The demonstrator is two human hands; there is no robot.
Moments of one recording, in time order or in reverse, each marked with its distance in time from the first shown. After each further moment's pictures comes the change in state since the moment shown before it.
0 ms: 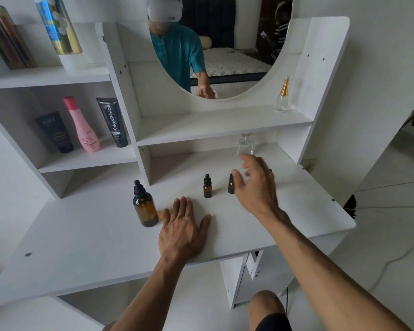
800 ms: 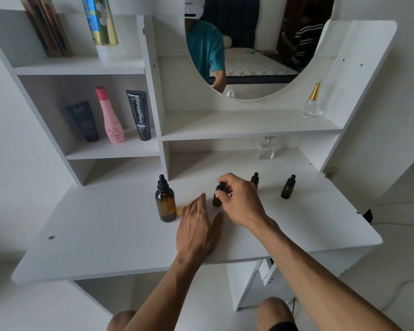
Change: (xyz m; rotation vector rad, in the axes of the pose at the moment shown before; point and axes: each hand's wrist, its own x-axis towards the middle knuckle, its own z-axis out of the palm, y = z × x) left_hand -0.009 -0.001 -0.010 -0.334 0.191 -0.040; right_hand -0.017 -0.047 0.046 0.096 -0.427 0.052
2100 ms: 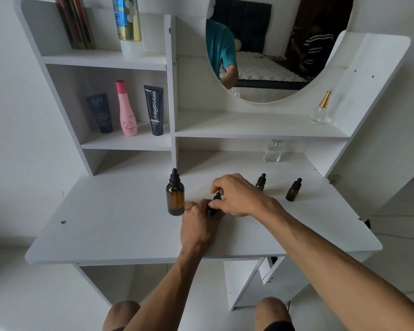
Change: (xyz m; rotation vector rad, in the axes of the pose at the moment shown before) left_hand -0.001 -0.006 -0.009 -0.315 0.164 -0.109; right_hand 0.010 -0.049 -0.019 -0.393 -0.471 -0.102
